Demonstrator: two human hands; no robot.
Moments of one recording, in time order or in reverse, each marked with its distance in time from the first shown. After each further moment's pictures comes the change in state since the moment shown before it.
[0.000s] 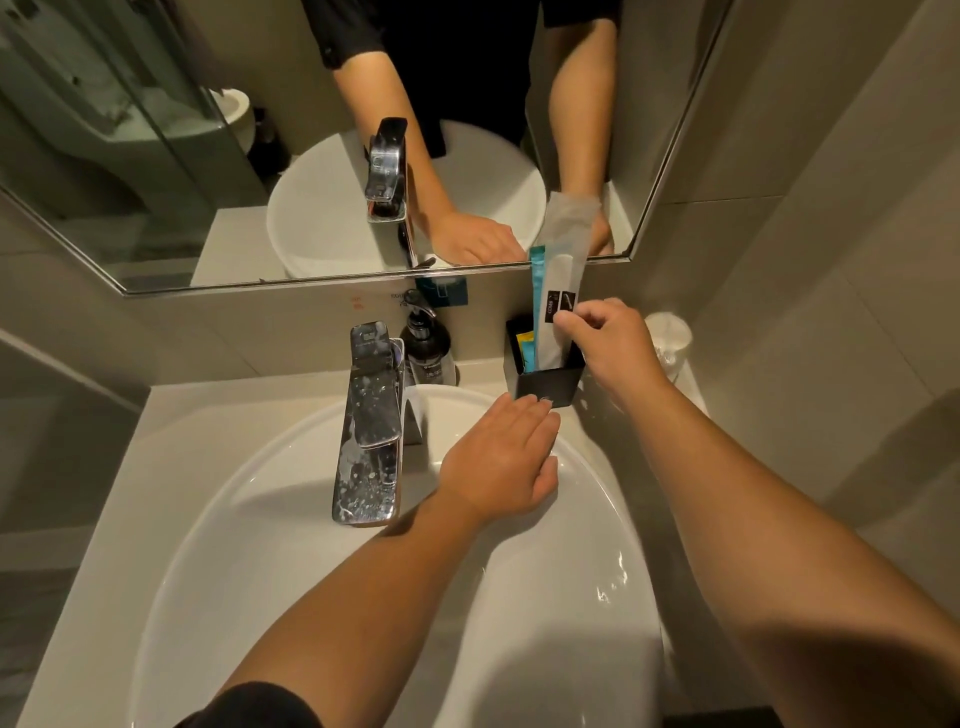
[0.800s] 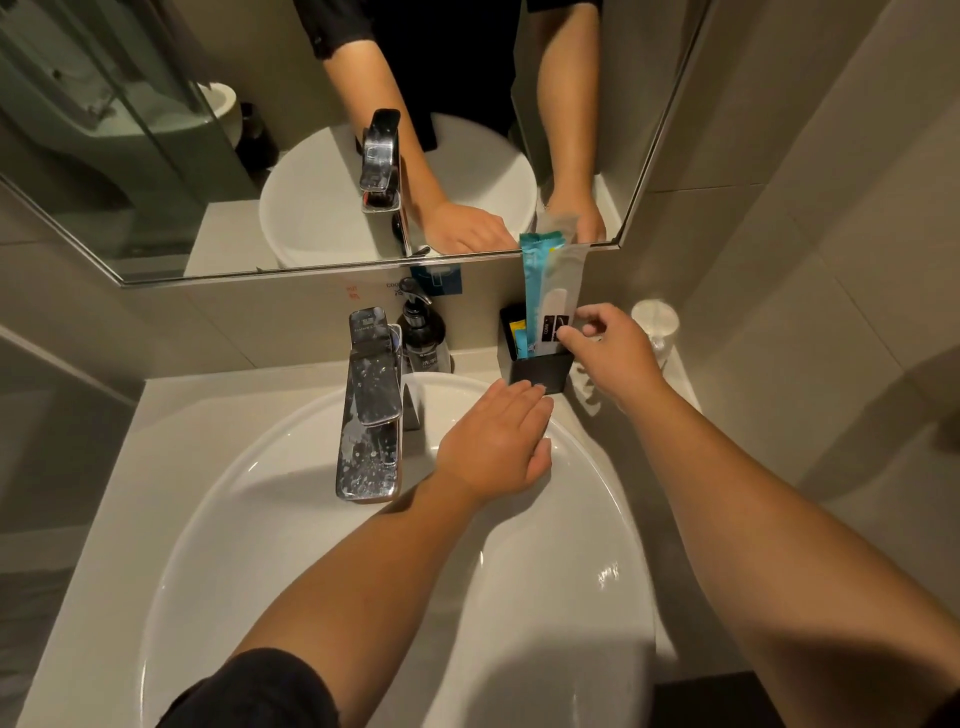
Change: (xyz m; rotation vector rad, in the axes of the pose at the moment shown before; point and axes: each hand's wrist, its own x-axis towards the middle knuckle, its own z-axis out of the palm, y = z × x) left_hand 0.000 0.002 -0.004 -0.022 -0.041 -0.036; right_hand -0.014 0.023 -0.006 -0.153 0.031 0.090
